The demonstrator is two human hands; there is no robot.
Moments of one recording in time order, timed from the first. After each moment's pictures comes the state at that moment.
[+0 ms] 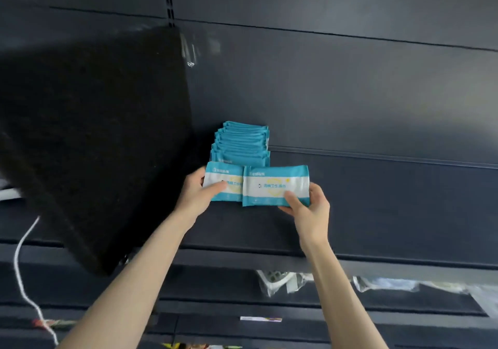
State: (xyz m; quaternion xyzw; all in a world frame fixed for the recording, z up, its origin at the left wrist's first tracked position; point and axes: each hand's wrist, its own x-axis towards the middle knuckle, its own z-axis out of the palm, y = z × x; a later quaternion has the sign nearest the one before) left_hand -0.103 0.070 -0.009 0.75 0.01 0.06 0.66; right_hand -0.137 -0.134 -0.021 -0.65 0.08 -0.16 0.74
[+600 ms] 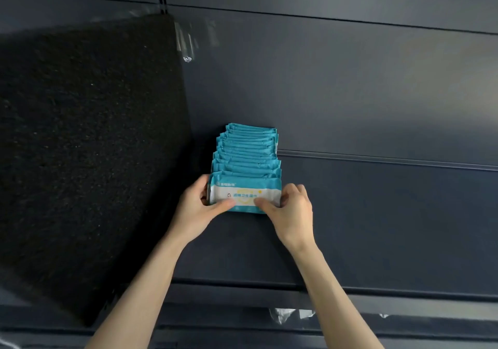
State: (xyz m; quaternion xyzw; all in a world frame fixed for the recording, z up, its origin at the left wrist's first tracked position) left_hand -0.073 0.083 -0.026 0.76 -0.07 0.06 0.64; right_hand -0.079 -0.101 -0.029 -0.88 0.05 -0.16 0.44
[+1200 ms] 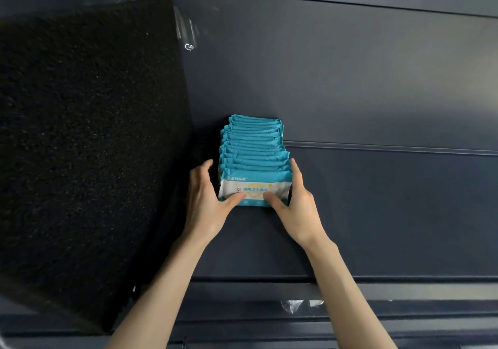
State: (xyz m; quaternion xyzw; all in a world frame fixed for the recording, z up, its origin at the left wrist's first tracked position) left_hand -0.065 0.082 -0.039 0.86 -0.02 0.17 0.49; right_hand -0.081 -0.095 -0.035 -0.88 -0.03 -0.11 0.47
